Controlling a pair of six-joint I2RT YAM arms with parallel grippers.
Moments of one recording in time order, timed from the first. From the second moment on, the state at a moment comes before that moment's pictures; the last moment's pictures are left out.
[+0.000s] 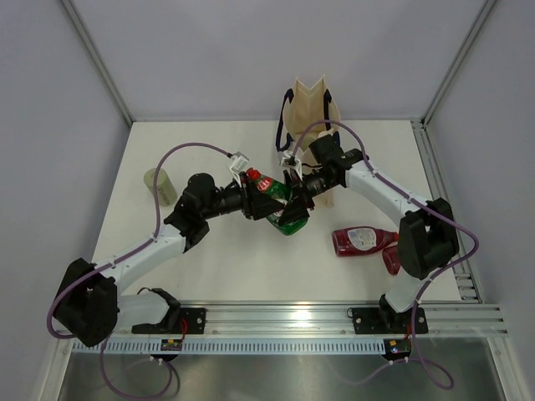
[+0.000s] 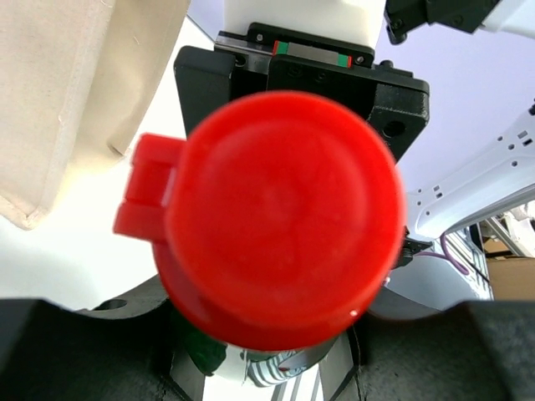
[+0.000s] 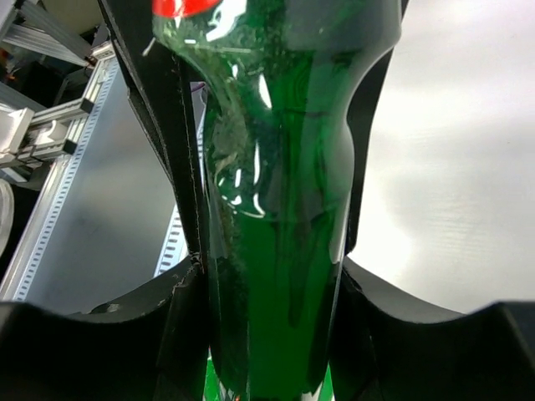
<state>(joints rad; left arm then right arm) -0.59 1.22 0.71 0.43 0.62 -0.61 0.49 1.74 1.41 -0.83 -1.29 -0.65</state>
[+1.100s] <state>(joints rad) -0.53 1.13 0.71 0.33 0.62 -0.56 0.51 1.66 1.38 -0.68 -1.19 -0.45</state>
